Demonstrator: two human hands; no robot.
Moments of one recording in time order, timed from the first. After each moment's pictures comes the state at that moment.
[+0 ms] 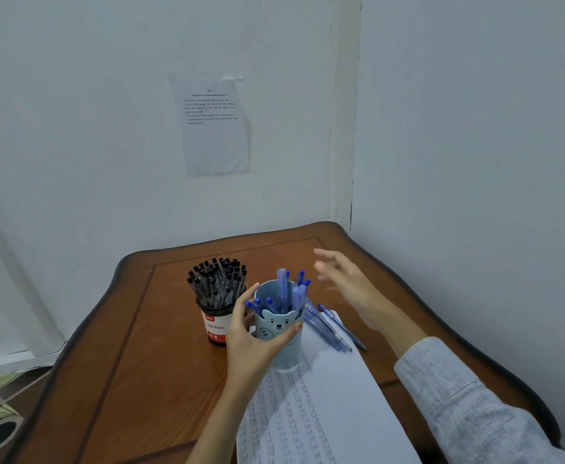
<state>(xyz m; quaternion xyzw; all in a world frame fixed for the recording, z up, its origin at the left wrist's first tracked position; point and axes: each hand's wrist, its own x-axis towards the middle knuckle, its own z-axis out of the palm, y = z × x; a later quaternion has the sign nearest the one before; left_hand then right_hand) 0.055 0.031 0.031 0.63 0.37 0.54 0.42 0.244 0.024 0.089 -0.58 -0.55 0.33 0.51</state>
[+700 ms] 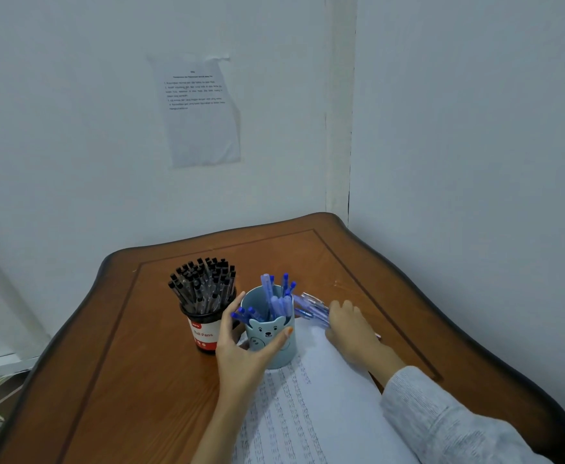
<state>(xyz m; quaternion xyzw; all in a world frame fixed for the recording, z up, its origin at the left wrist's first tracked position) 0.062 0.049 0.009 0.60 0.37 0.56 0.44 0.253 0.050 0.001 -0.78 -0.60 0.06 0.13</state>
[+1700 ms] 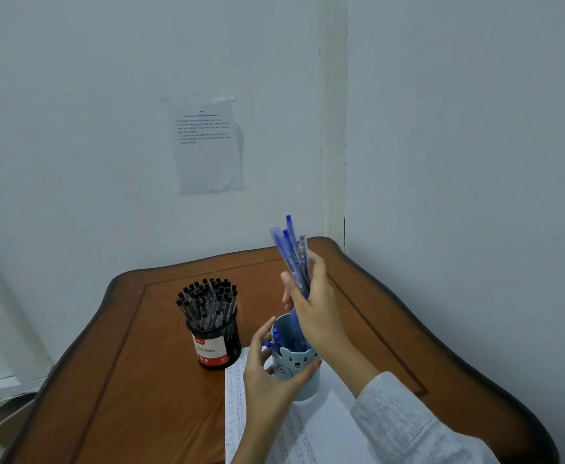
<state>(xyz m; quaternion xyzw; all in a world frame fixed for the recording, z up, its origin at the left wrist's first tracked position) 0.090 0.010 0.012 0.61 0.36 0.55 0.44 0.188 0.025 0.097 -0.49 -0.54 0.18 0.66</state>
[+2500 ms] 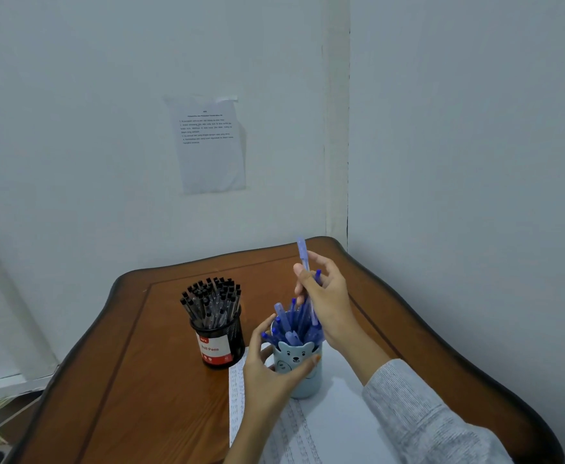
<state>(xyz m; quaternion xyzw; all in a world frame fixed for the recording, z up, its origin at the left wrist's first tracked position) 0.083 0.020 0.012 0.62 0.37 0.53 0.44 0.201 0.029 0.105 -0.44 -0.42 0.35 0.71</state>
